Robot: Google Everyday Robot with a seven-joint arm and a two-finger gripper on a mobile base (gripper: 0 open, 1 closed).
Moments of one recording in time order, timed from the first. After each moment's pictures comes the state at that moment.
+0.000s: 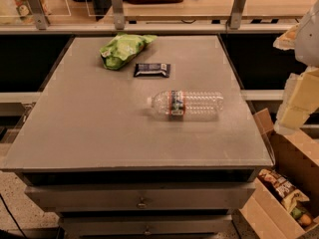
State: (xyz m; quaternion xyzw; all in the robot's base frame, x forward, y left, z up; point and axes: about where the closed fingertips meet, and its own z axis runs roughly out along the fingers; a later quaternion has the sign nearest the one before) arm 0.438 -0.216 0.978 -0.60 0.78 -0.04 0.16
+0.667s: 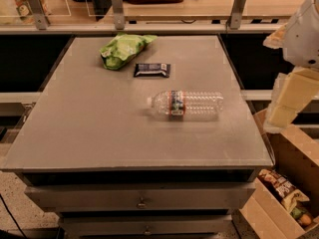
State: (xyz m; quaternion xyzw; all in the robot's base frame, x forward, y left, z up) arm 0.445 -0.200 0.976 -0.61 0.77 -0.04 0.17
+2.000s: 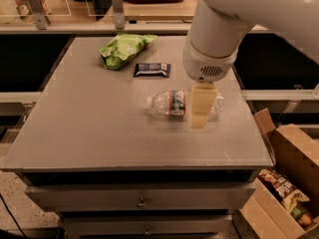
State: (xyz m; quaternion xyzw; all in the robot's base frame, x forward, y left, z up) arm 0.499 -0.081 0.912 -0.70 0.70 -0.06 0.13
